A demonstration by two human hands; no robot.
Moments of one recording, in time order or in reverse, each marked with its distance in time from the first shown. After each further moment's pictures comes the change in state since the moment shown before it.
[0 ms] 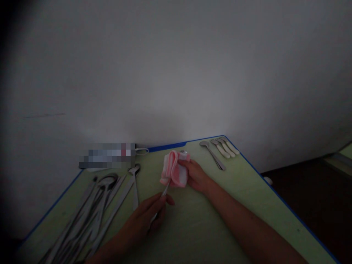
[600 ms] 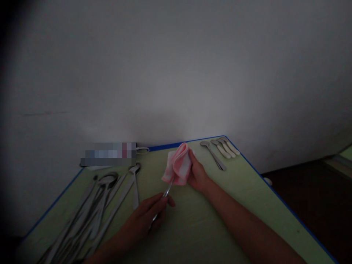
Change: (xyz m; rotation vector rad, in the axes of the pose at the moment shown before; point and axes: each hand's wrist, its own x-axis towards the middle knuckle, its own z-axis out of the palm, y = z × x) left_hand 0.000 0.004 0.002 0.037 -0.033 -0.007; right_hand 0.005 -0.002 0.000 0.198 0.040 0.017
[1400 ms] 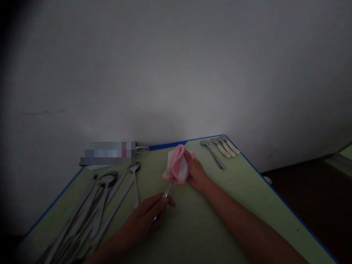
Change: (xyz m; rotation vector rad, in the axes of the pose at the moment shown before) left_hand -0.001 0.005 0.000 0.023 -0.016 -0.023; right_hand -0.003 0.006 0.002 -0.157 0.089 -0.135
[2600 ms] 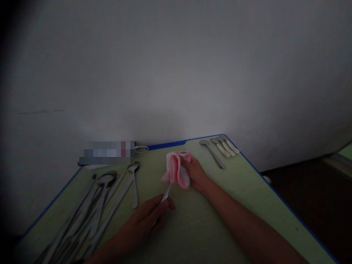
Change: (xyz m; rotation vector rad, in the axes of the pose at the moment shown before) left_hand -0.003 -0.004 0.001 0.143 0.000 0.074; right_hand -0.007 -0.005 0.001 -0.202 -0.113 -0.026
